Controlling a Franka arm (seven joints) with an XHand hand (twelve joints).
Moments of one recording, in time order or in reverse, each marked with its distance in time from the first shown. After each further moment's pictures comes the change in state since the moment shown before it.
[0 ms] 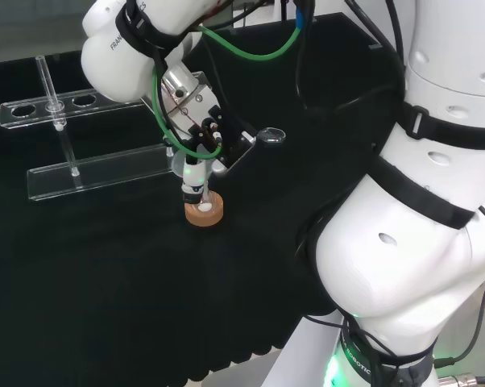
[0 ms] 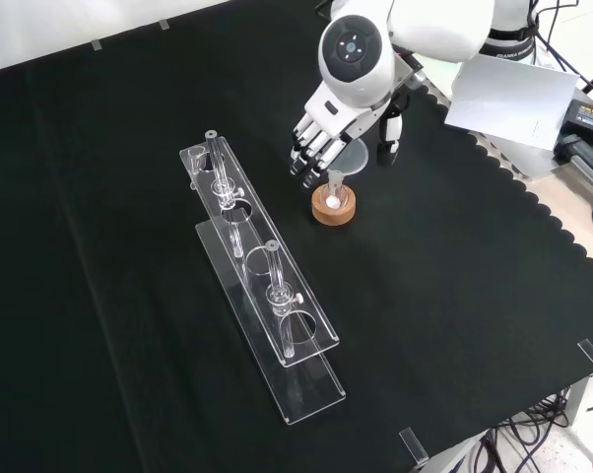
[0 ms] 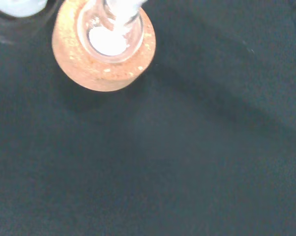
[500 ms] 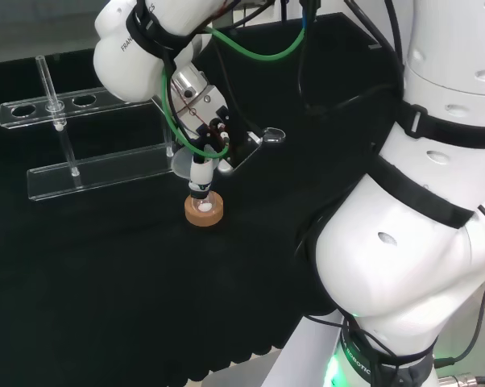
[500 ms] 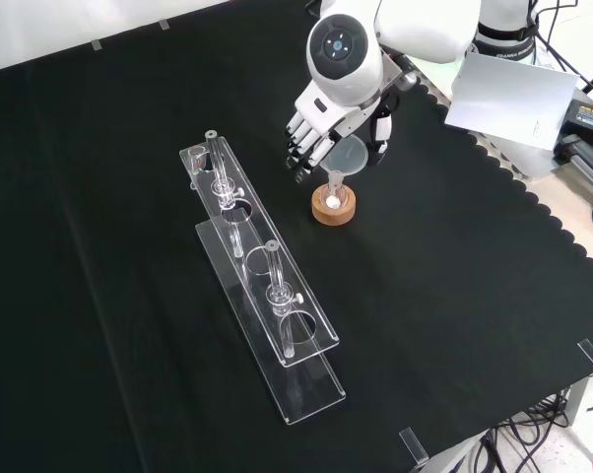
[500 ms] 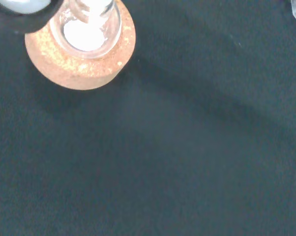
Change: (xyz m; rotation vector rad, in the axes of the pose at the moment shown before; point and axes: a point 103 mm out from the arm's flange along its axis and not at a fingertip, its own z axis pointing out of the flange) arm -0.010 0.007 0.009 -0.019 0.010 0.030
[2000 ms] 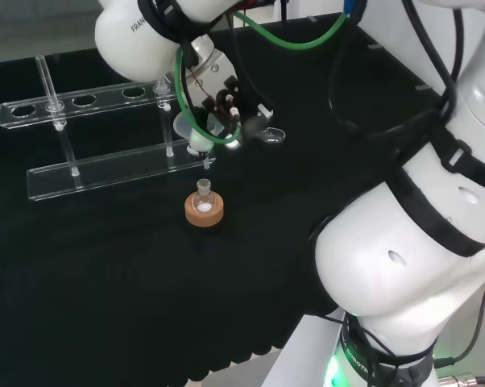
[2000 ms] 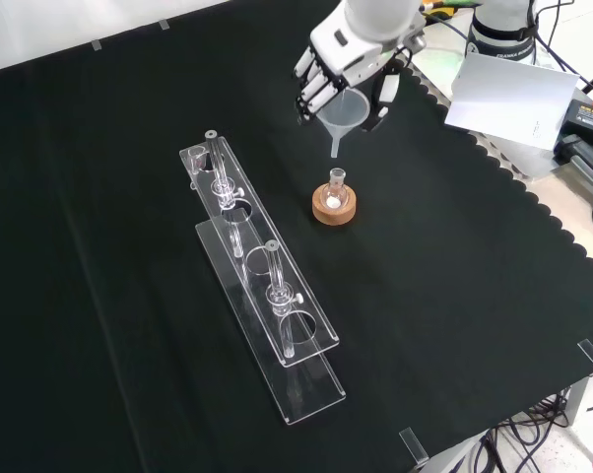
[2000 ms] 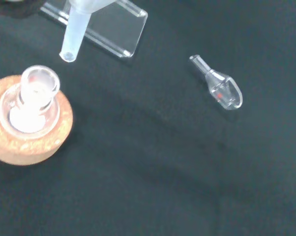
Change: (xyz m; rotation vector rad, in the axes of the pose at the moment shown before) arm -0.037 -0.048 -0.055 -0.201 -0.037 0.116
